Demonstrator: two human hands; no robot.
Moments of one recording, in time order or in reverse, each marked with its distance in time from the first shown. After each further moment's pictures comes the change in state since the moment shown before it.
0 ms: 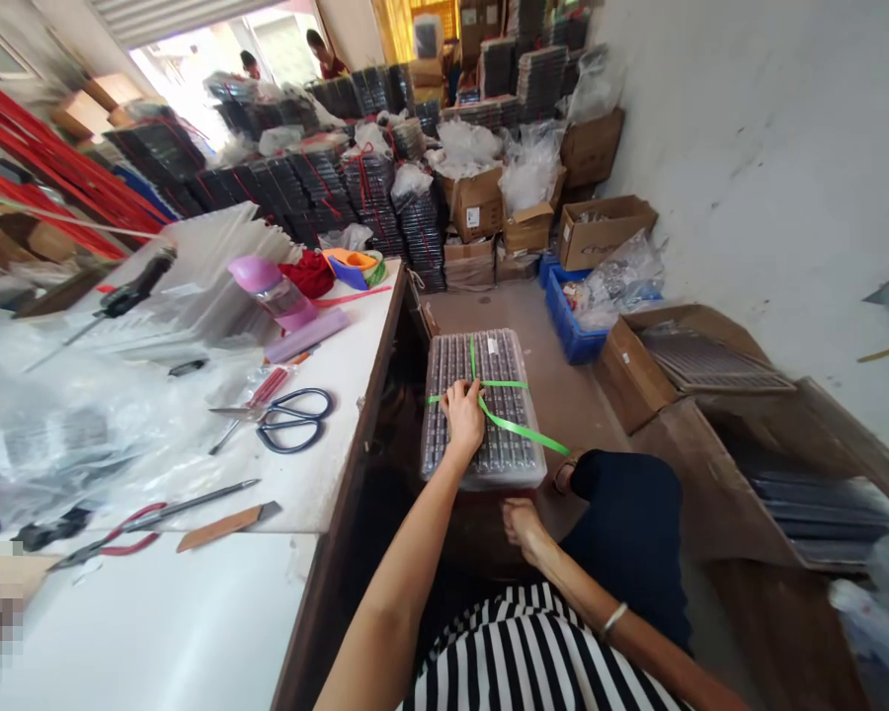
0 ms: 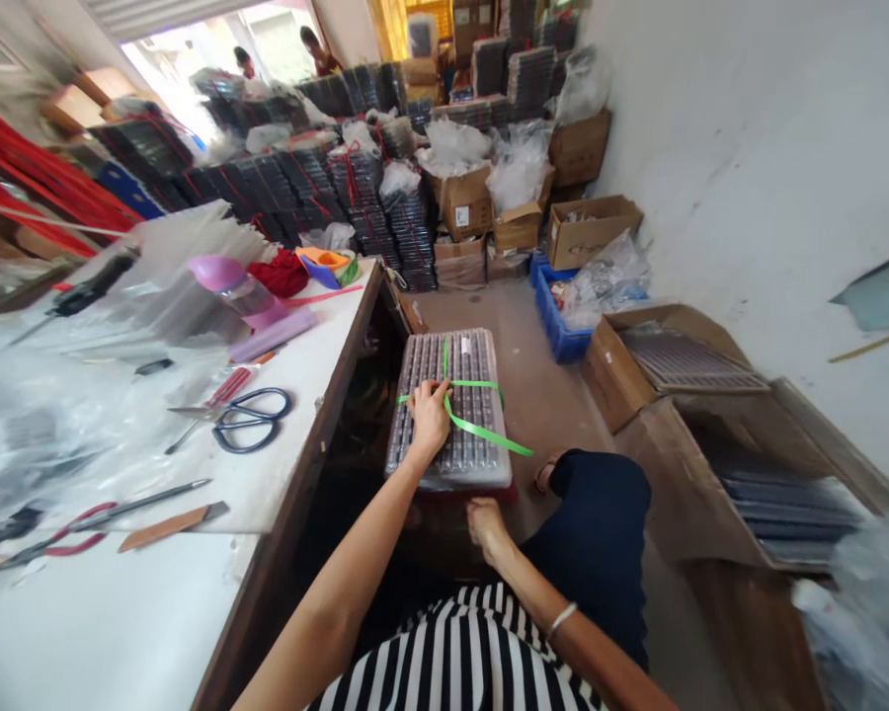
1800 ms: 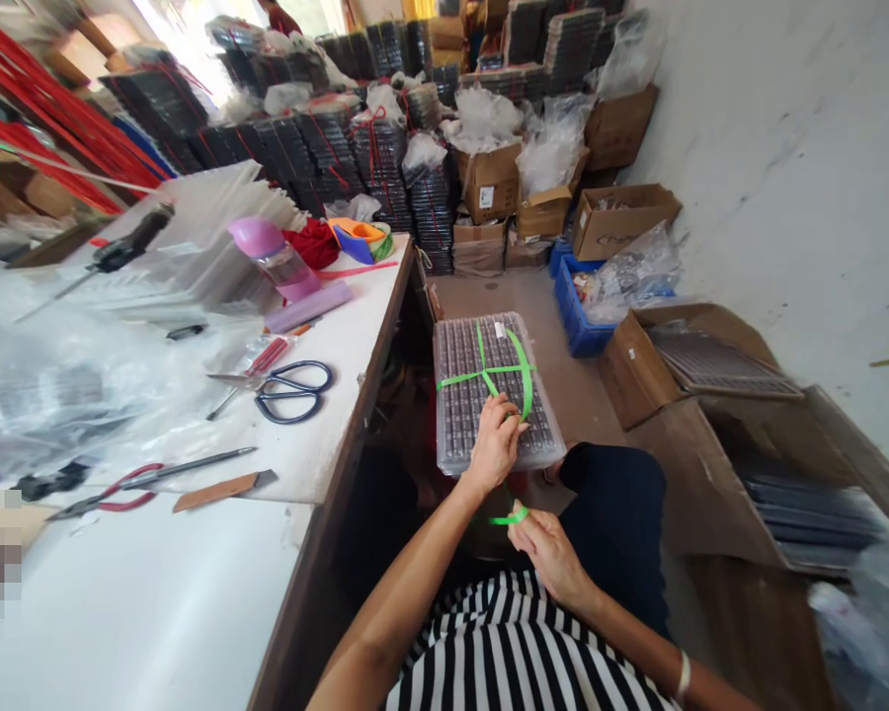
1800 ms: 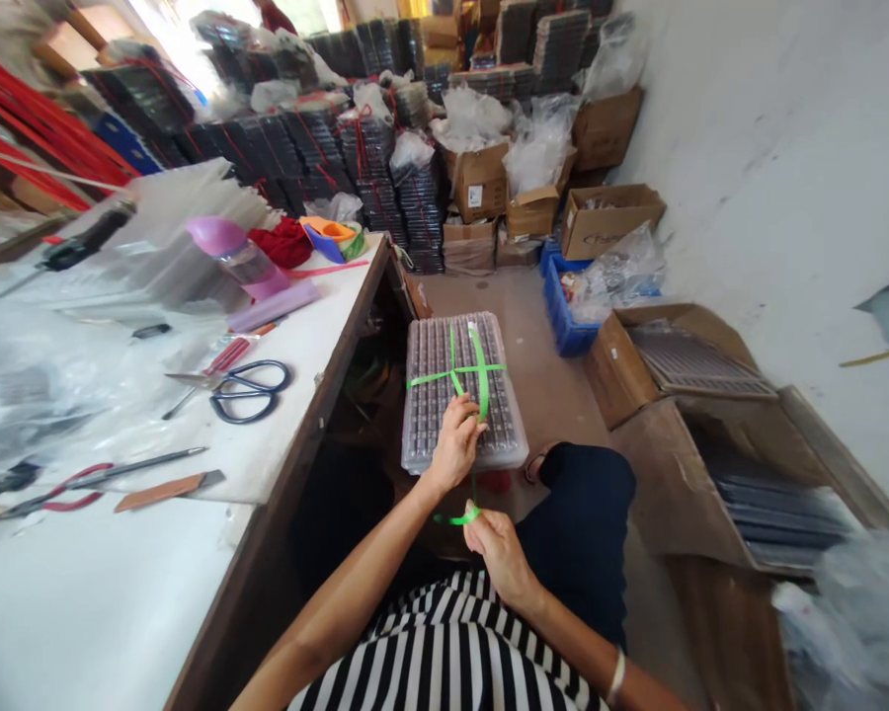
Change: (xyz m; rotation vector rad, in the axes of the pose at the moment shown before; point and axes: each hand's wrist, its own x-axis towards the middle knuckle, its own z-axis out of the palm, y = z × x) left_hand -0.071 0.032 -0.003 -0.363 0.018 0.426; right_hand -0.084 -0.033 -0.020 -0.169 -0.179 -0.363
